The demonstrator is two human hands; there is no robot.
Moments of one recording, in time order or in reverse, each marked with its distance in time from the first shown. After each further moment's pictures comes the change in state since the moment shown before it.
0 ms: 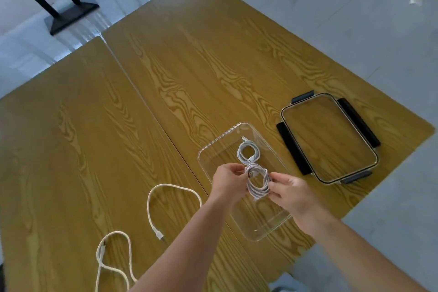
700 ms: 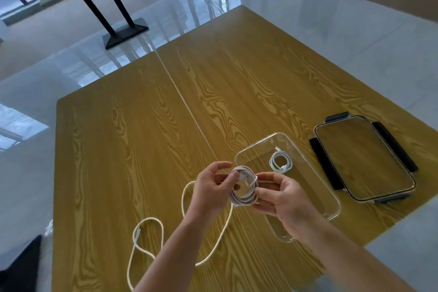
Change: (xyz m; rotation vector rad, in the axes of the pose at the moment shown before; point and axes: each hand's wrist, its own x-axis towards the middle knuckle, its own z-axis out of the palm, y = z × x) left_hand -0.070 -0.025 -0.113 -0.156 0.136 0.399; right_hand -0.057 -0.009 0.083 0.110 -0.271 -0.211
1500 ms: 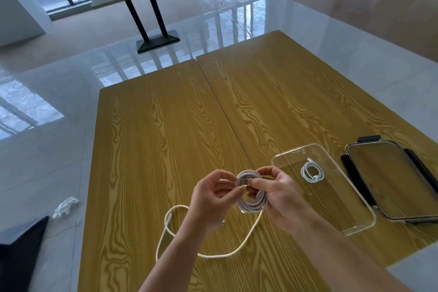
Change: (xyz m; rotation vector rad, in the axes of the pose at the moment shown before) left_hand -0.071 -0.011 -0.106 -0.066 0.023 0.211; right_hand -0.020 0.016 0.118 0.026 -0.057 -0.027
